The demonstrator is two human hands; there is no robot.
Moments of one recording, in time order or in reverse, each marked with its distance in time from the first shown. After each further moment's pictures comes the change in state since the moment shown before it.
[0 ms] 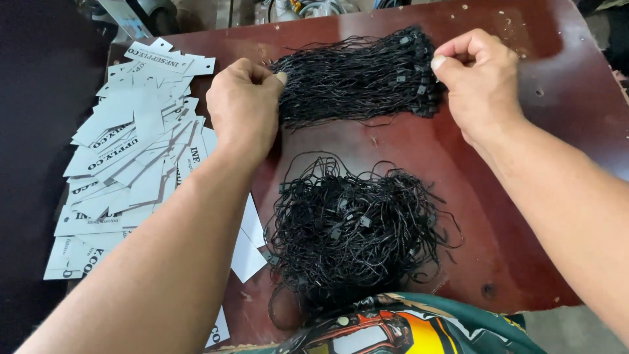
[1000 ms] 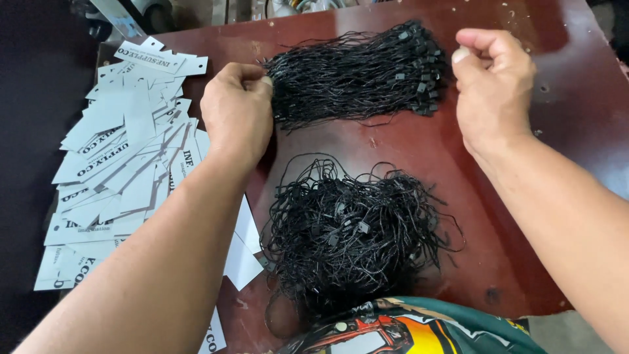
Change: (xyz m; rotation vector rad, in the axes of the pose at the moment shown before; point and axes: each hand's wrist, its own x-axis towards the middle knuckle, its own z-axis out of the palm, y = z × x) left_hand 0.011 -0.015 0.006 0.027 -0.018 0.051; right_hand -0.012 0.005 -0.003 0.038 0.164 -0.104
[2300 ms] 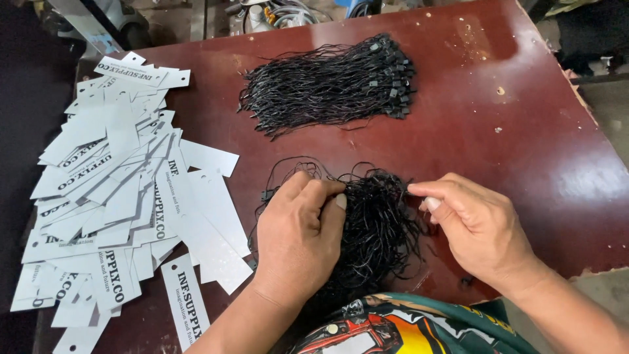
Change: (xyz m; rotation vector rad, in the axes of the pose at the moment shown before) left_hand -0.155 -0.025 0.016 -0.030 -0.096 0.713; right_hand -0.129 -0.065 -0.090 -0.156 -0.489 -0.236
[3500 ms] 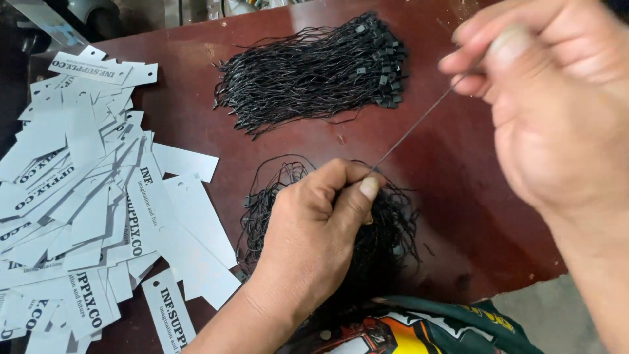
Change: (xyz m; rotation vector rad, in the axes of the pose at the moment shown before) left_hand 0.036 0.042 -0.012 -0.400 -0.350 -0.409; right_hand 0.093 -0.035 -0.049 0.312 0.192 0.099
